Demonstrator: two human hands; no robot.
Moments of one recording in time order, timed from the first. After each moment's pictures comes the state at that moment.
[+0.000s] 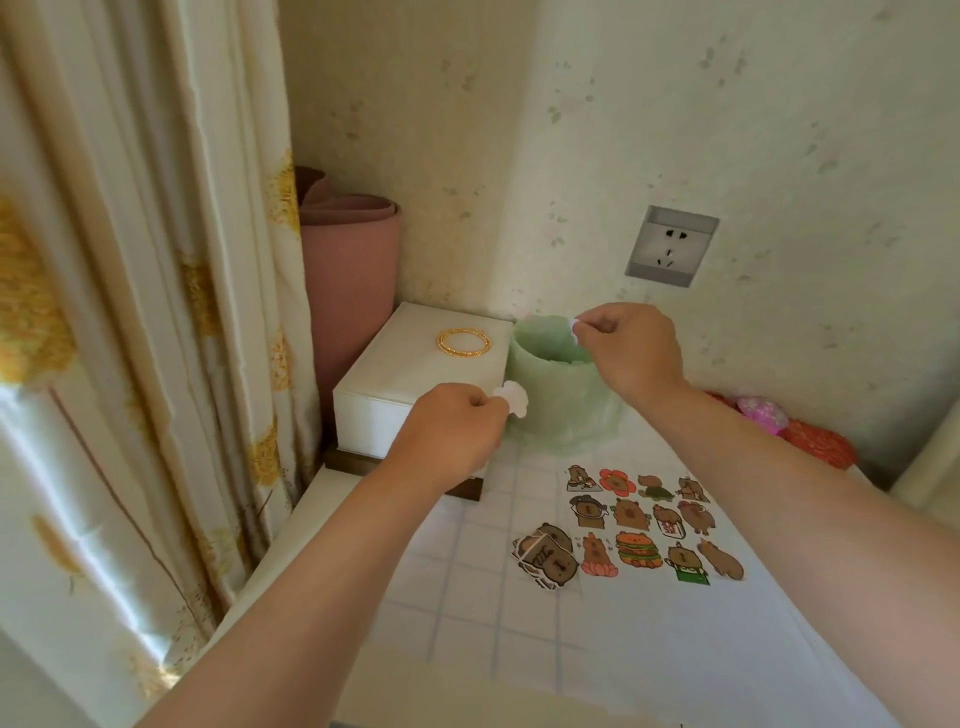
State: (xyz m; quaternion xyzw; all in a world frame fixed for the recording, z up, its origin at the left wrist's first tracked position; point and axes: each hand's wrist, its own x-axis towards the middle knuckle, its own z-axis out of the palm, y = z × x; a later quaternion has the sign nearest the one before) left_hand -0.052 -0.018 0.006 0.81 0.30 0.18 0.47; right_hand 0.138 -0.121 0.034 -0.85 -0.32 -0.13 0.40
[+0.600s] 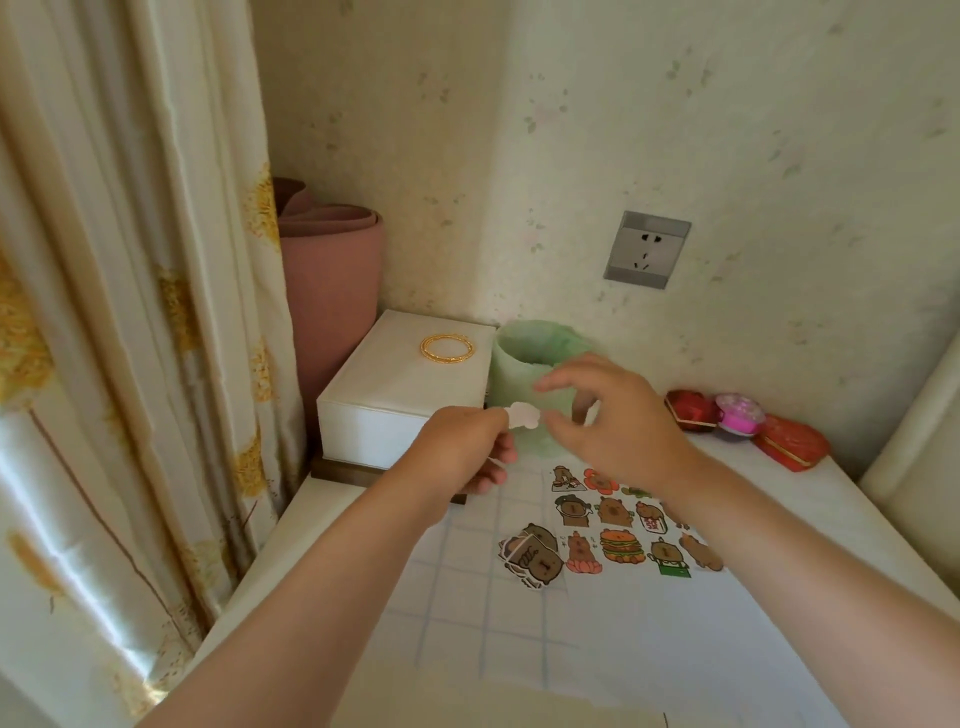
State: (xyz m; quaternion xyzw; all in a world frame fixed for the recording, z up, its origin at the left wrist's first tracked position) left_hand -0.049 -0.042 0.014 0.67 0.29 0.08 0.68; right_hand 0.078 -0.179 0.017 -0.79 -0.50 -0.08 0.34
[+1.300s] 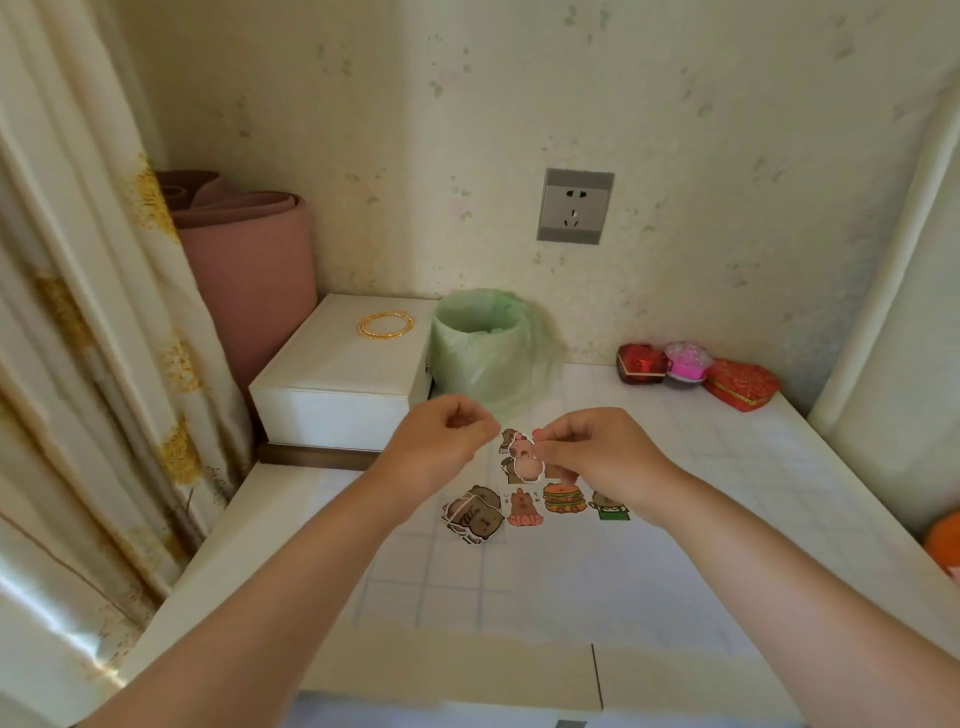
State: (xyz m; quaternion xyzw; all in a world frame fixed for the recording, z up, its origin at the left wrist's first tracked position) left_hand -0.032 -0.084 -0.019 0.78 0.25 0.12 0.56; right_hand 0.077 -0.251 -0.024 -0.82 -0.26 0.21 0.46
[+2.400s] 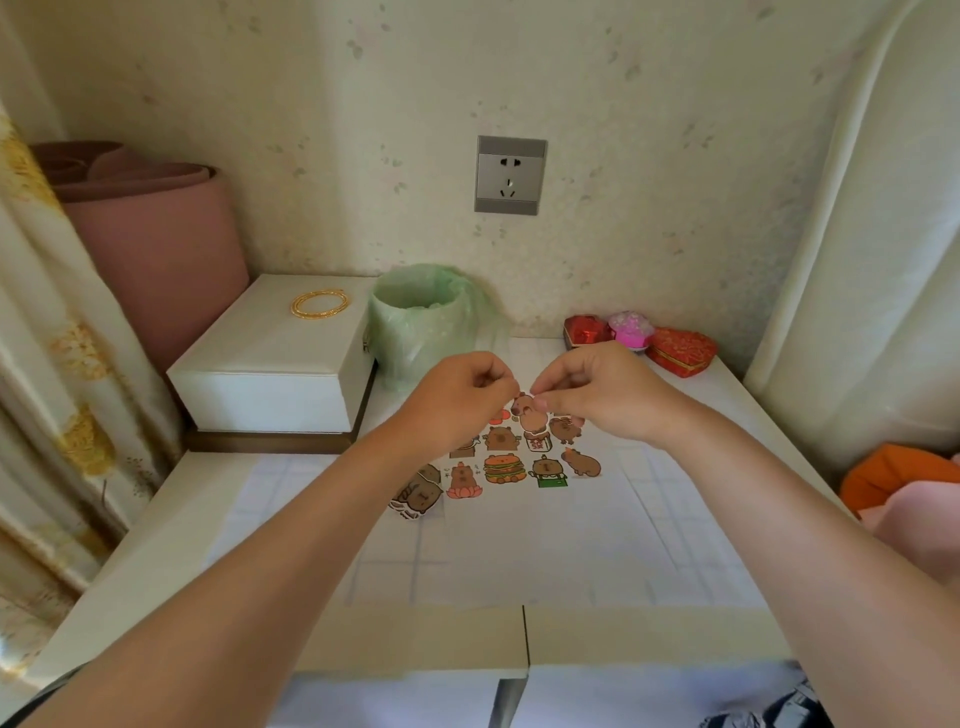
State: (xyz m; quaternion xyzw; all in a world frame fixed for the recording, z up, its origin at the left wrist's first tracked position) left_hand 0.024 -0.138 -0.013 0.85 0.11 0.12 0.51; right_hand 0.125 -0.303 0.000 -0.82 -0.34 0.16 0.43
